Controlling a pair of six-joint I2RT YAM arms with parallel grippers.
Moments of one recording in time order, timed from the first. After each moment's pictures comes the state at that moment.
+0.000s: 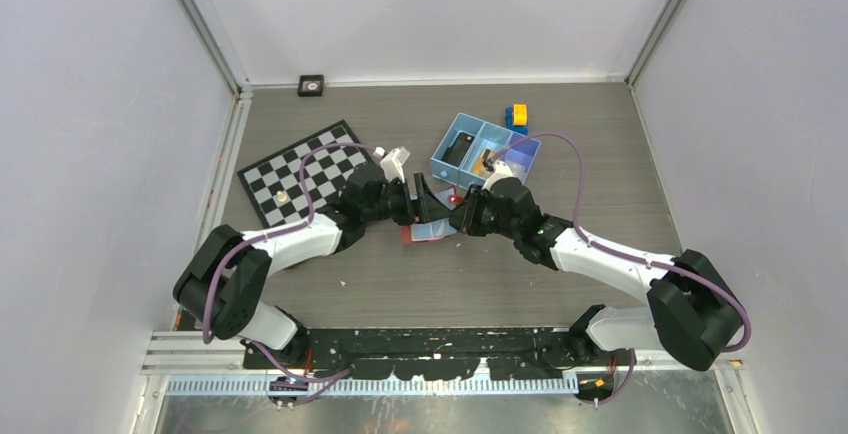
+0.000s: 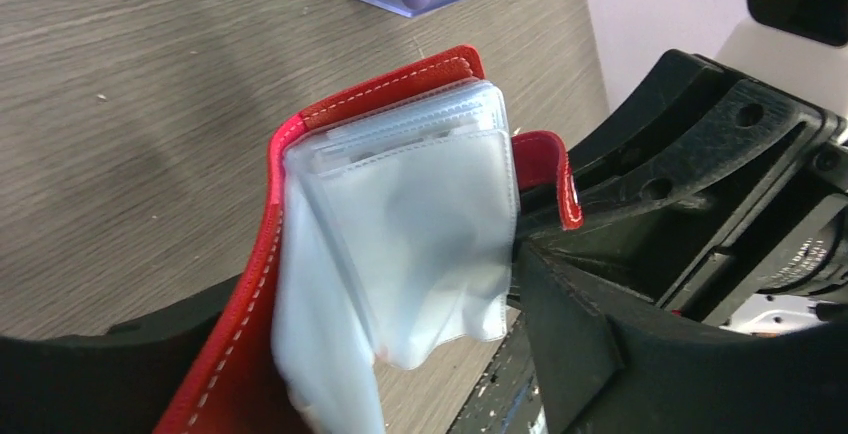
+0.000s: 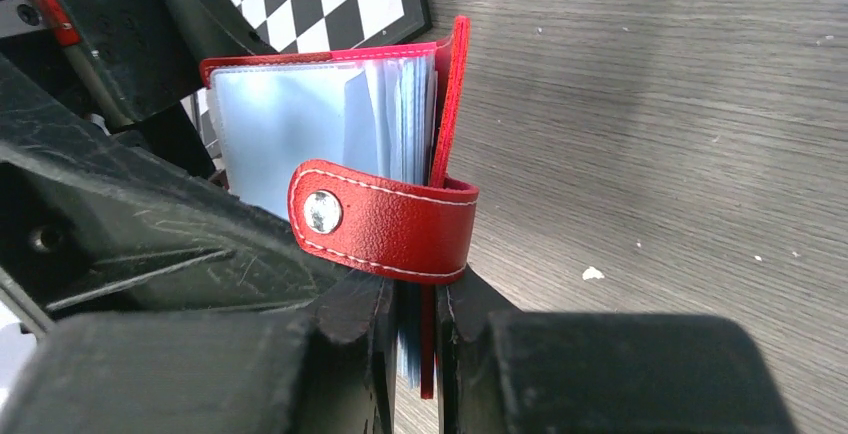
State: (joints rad) left arm -0.62 1.47 0.70 0.37 0.43 -0.77; right arm 0.71 1.27 0.62 0.16 -0.10 0.76
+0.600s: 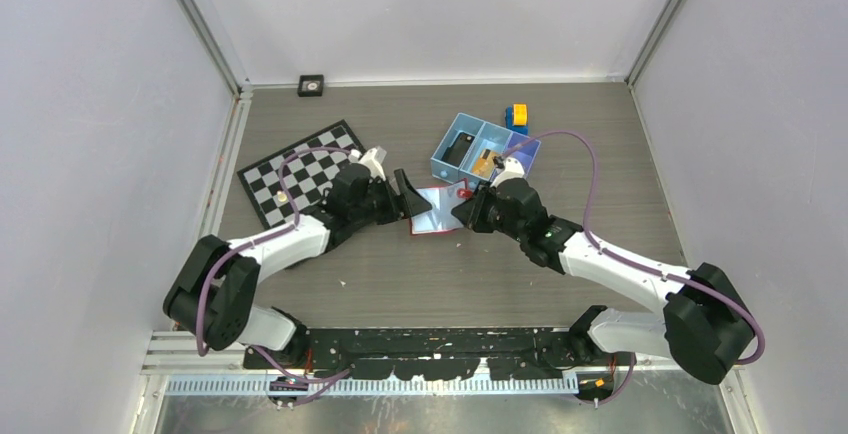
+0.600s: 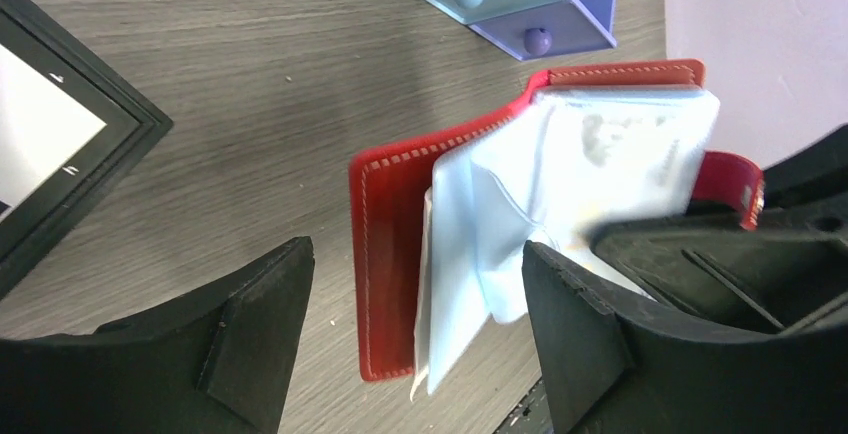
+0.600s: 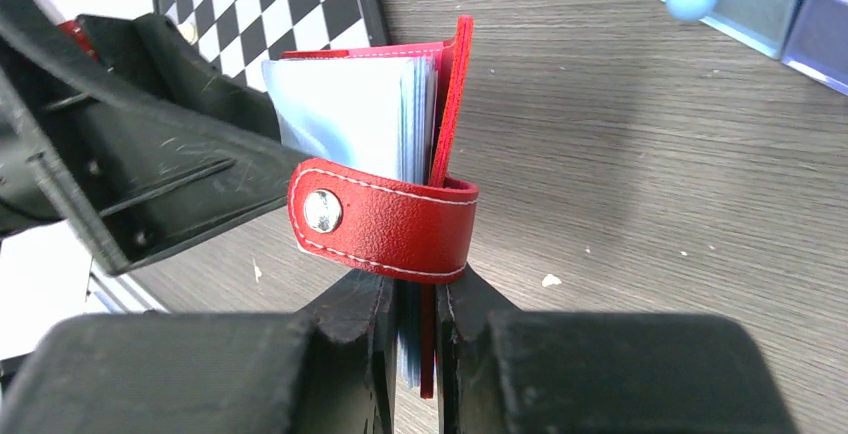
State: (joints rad) left arm -0.54 1.42 0.69 0.21 0.29 -0.77; right arm 0.71 1.19 0.62 0.10 0.03 0.74
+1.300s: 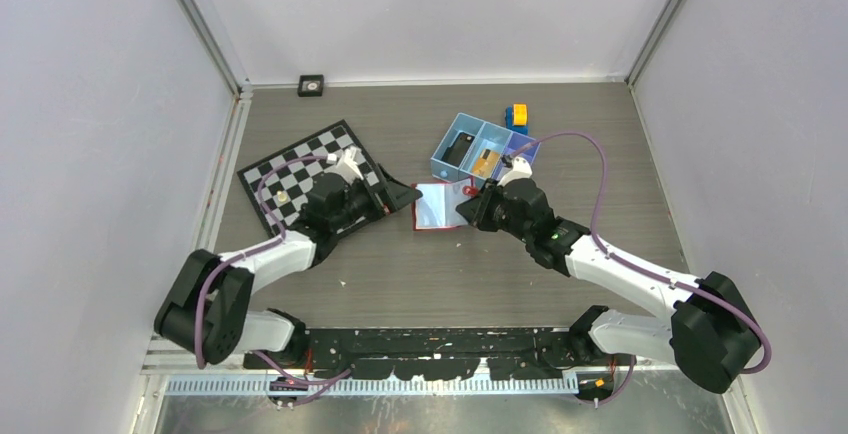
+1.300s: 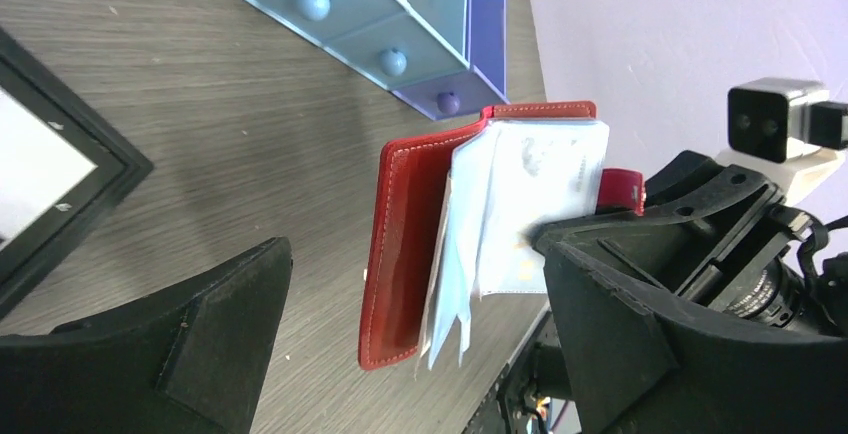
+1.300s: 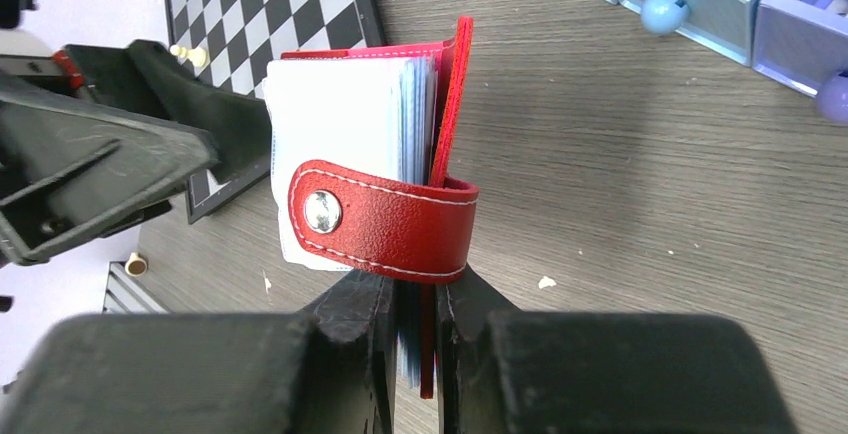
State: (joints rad) left arm -0.43 1.30 0.49 0.53 0.37 -0.92; right arm 0.69 1.14 0.61 0.09 0.05 0.76
